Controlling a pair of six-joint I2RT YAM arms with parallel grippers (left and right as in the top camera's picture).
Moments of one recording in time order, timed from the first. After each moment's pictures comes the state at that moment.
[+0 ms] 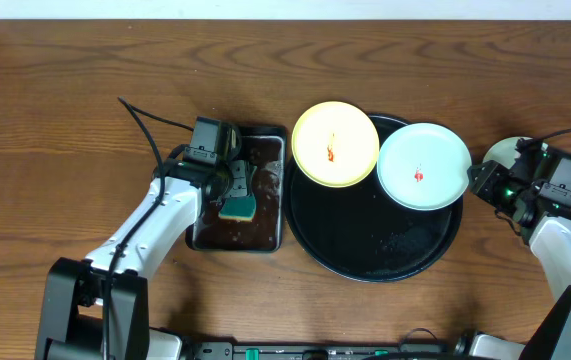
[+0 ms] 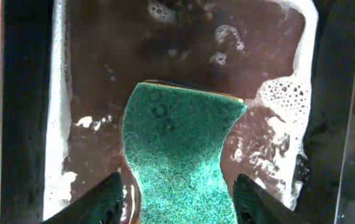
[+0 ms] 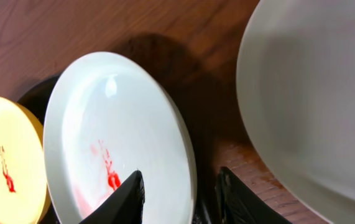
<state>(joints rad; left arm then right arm) -0.25 1.57 0.91 -0.50 0.05 -0.33 -0.36 1.45 0.70 -0.19 -0.41 0.28</state>
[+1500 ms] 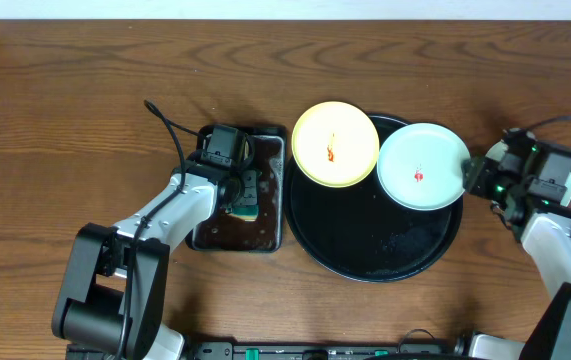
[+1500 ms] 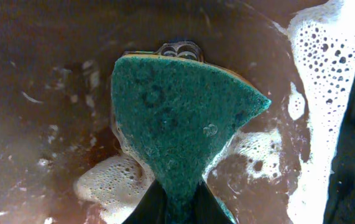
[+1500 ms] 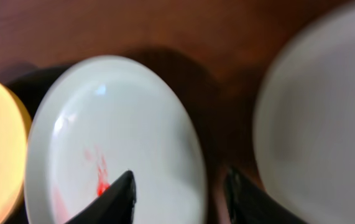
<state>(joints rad) -0.30 1.70 0.89 -0.43 0.07 -0.33 -0.29 1.47 0.70 -0.08 -0.34 0.12</state>
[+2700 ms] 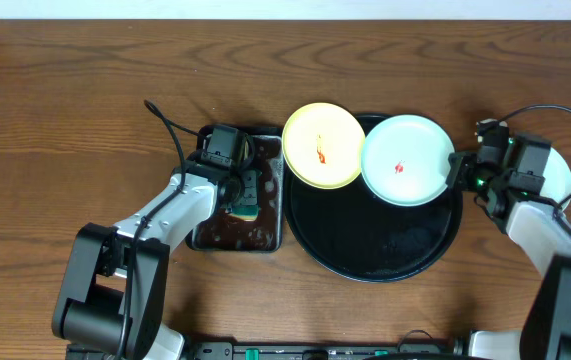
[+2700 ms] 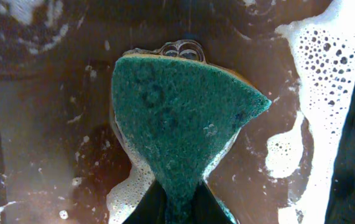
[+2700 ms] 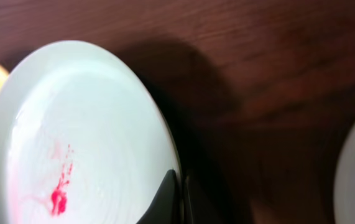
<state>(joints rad) -0.30 1.70 0.89 -0.43 0.07 -0.33 -0.22 1.56 0.70 0.00 -0.39 0.06</state>
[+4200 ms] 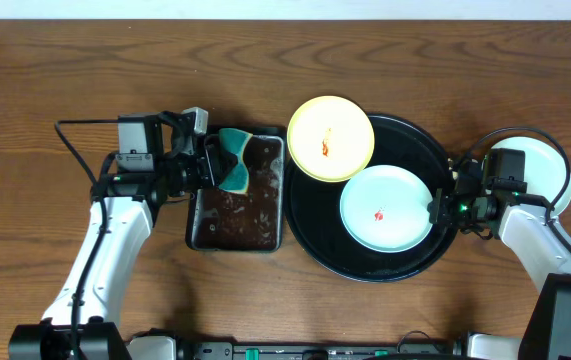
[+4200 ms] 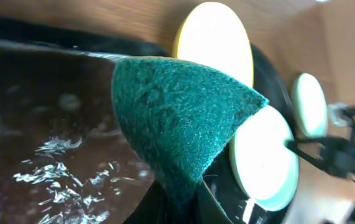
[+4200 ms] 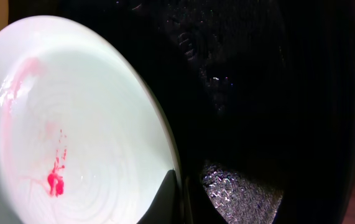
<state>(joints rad) 0.02 1.39 0.88 -0.42 0.73 -0.20 -0.14 1.51 0.70 -0.46 -0.36 0.07</state>
